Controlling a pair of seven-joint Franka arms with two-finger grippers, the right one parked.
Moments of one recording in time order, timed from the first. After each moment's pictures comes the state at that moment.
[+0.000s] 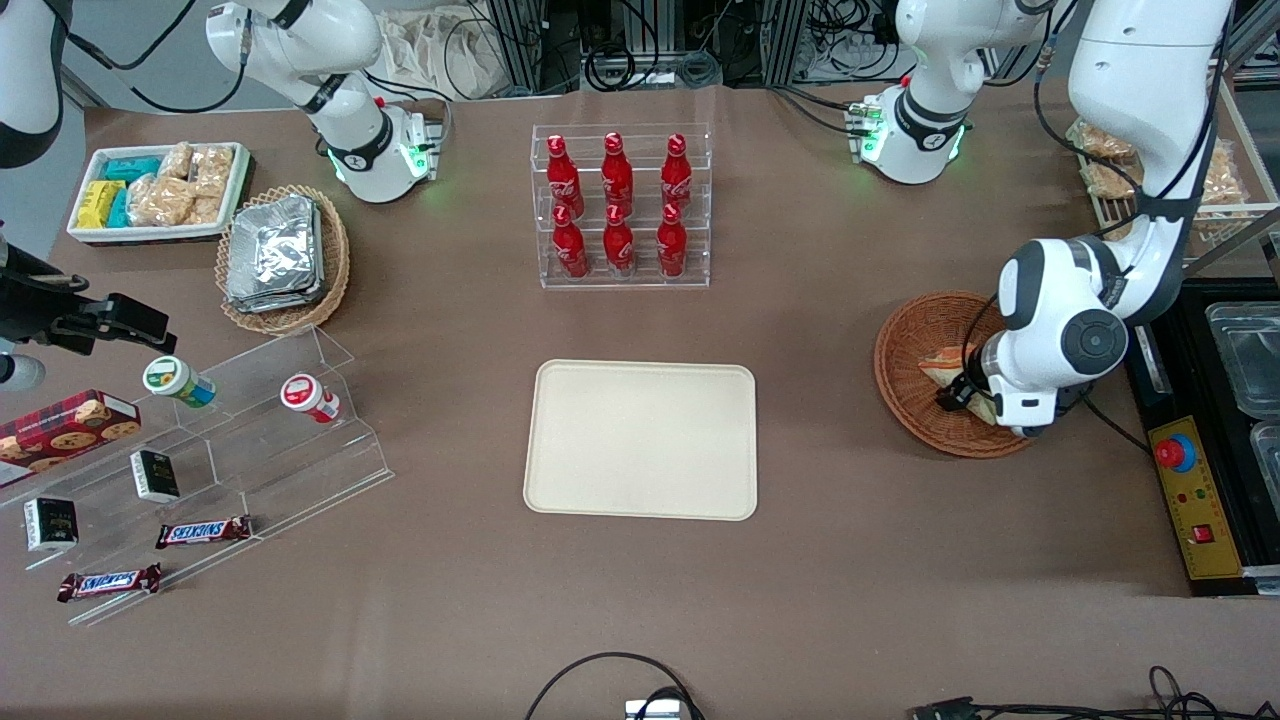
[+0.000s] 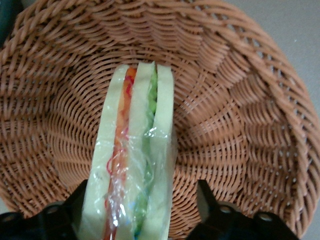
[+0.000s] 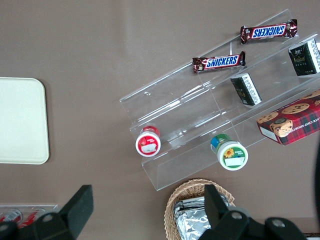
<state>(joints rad) 0.04 0.33 -0.09 -2.17 0.06 2.25 -0.88</state>
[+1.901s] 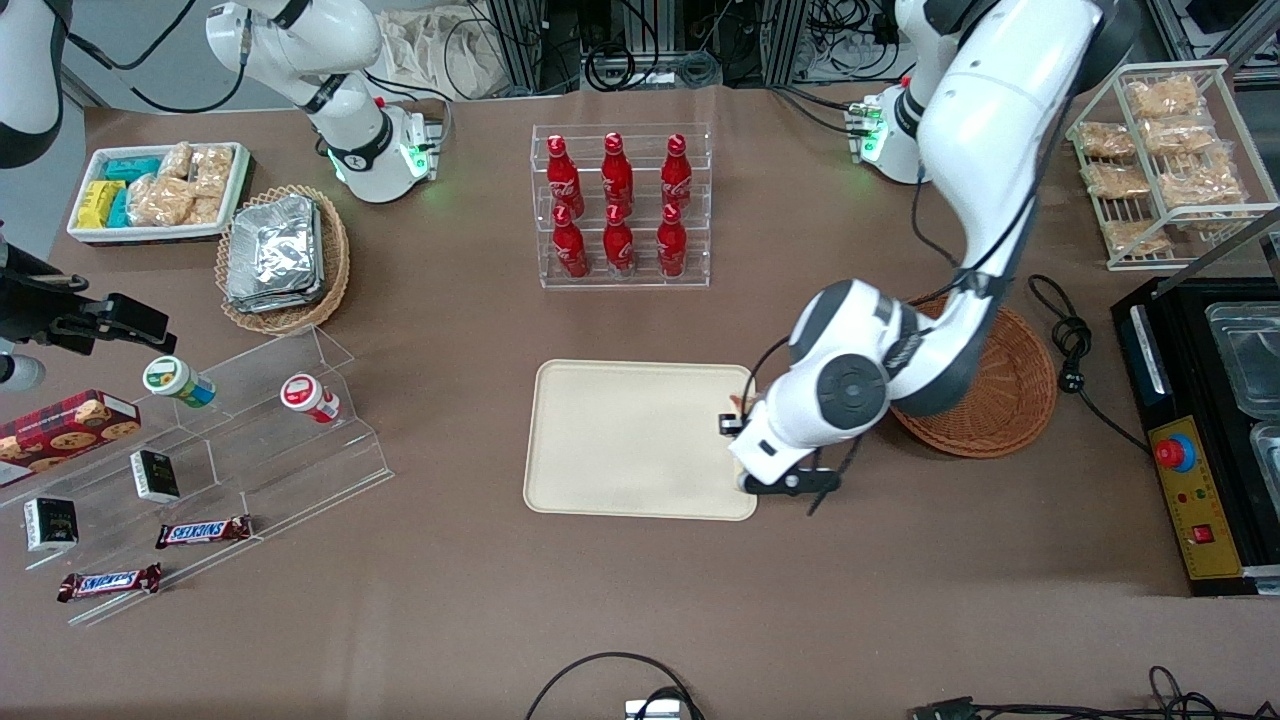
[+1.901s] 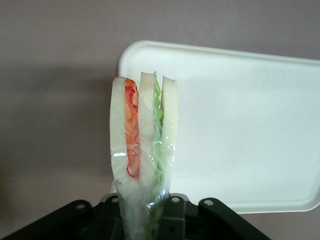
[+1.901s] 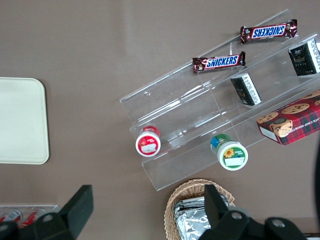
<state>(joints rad) -0.29 0.71 -0.30 -1.42 -0.03 2.01 -0.54</state>
